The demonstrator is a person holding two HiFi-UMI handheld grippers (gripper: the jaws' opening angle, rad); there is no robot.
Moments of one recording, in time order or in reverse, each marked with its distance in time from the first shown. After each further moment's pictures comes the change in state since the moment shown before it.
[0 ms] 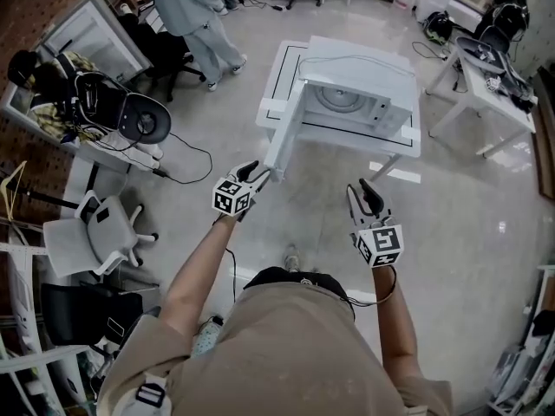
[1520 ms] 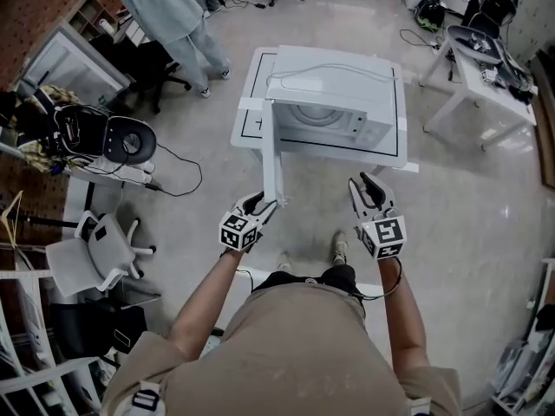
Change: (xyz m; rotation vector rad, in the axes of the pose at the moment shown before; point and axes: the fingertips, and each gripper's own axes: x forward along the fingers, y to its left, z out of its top) left arm 0.097 -0.085 0.009 -0.048 0.077 -0.039; right arm 0.048 -0.156 -0.001 0.017 0.041 -0.009
